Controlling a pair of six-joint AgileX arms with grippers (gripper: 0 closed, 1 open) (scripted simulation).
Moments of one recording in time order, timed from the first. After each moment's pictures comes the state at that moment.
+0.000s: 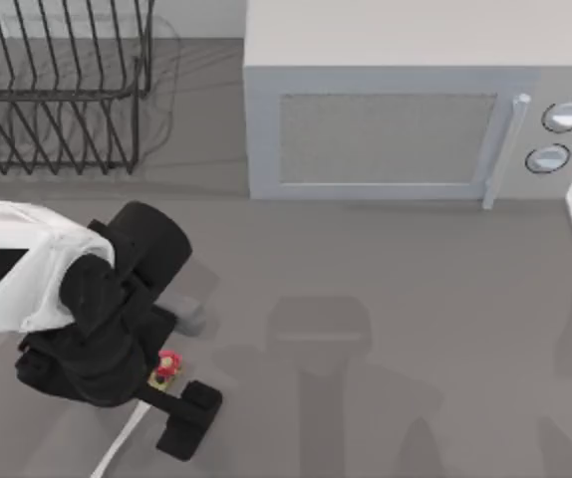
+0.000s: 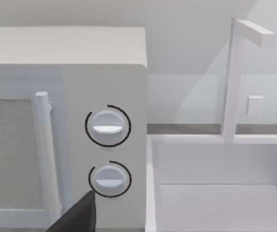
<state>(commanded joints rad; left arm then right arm) -0.55 1.72 0.74 -0.59 0.00 -0.08 0.00 0.00 0.00 0.00 0.00 0.00</state>
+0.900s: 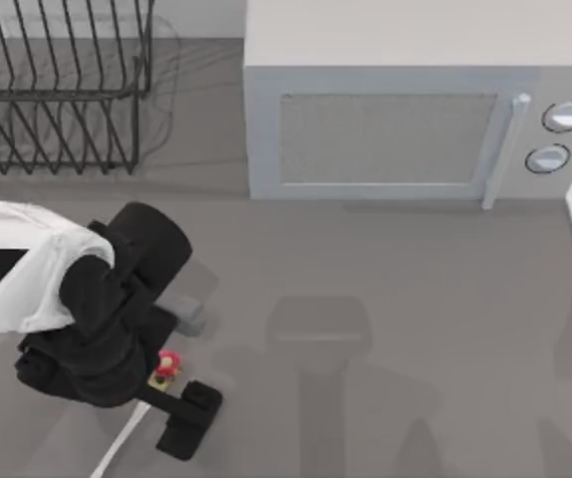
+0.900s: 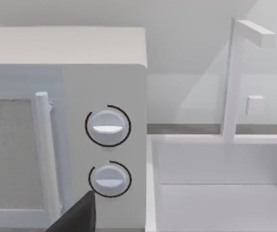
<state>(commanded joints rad) -0.55 1.72 0.74 -0.59 0.00 -0.08 0.00 0.00 0.00 0.00 0.00 0.00</state>
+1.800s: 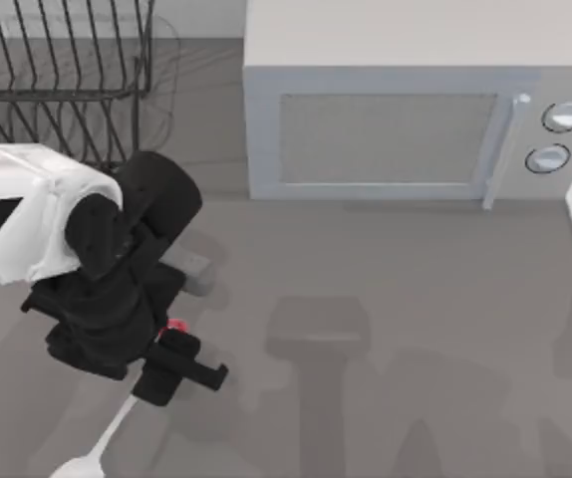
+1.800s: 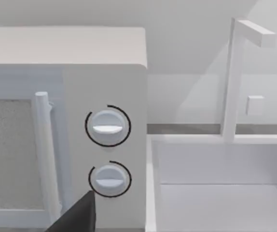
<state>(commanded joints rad) -0.56 1.63 0.93 -0.82 0.00 -0.09 0.00 0.00 0.00 0.00 0.00 0.00</state>
